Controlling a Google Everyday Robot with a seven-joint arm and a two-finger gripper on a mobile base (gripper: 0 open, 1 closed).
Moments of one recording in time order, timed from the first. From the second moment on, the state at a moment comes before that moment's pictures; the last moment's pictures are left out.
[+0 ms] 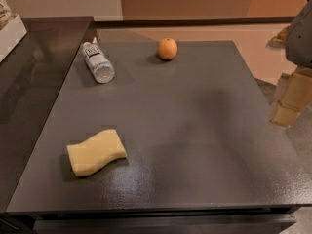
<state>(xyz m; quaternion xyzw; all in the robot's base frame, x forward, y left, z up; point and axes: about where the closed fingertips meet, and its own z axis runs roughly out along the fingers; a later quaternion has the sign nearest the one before) 0.438 -0.217 0.976 -0.60 0.78 -0.03 0.16</state>
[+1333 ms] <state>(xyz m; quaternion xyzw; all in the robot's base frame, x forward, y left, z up) 0.437 -0.146 0.957 -0.64 0.73 0.08 0.21</state>
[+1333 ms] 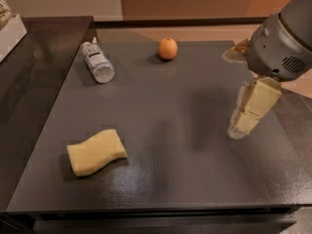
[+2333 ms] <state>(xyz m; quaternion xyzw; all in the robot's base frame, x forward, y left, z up) 0.403 -0.020 0.924 -0.70 0.64 0.16 0.27</state>
